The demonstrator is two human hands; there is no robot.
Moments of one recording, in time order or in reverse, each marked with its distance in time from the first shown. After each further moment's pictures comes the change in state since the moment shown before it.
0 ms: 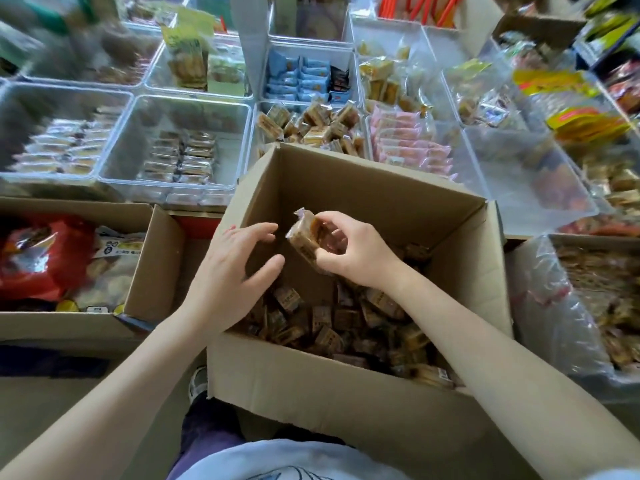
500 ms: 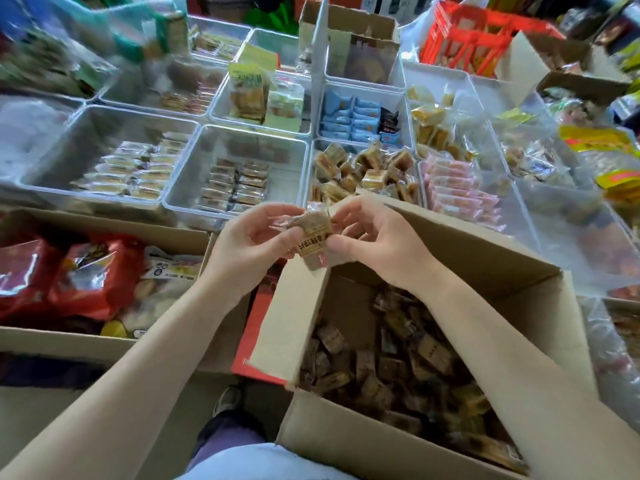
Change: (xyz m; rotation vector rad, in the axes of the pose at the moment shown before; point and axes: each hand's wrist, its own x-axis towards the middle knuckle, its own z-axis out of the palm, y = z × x) left_hand 0.057 -0.052 -0.096 -0.776 0.118 -0.124; right_hand 0.082 -0.109 0.009 0.160 0.023 -0.147
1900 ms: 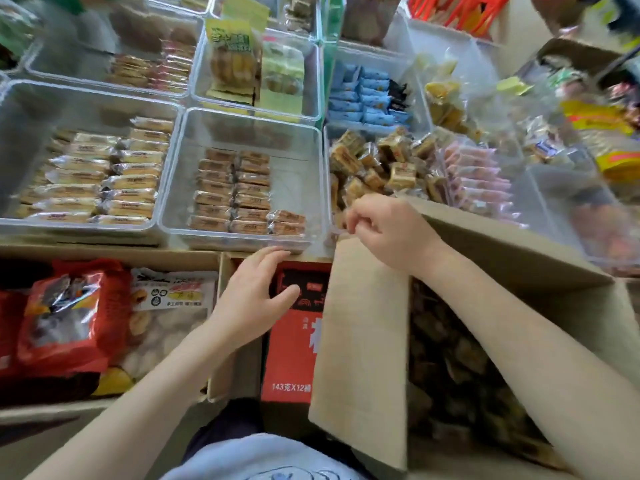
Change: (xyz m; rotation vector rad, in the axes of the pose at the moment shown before) left_hand 0.066 -0.106 -0.106 0.714 -0.305 -0.155; right_hand 0.136 0.020 0.054 -0.585 0.011 0.055
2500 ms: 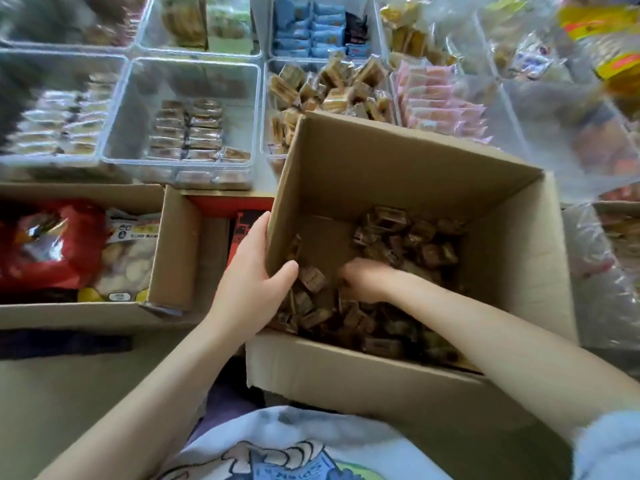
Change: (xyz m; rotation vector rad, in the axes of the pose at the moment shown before) left_hand -0.107 0.158 0.143 -0.155 0.168 -0.132; right_hand -0.210 0.145 0.088 -0.200 -0.722 0.156
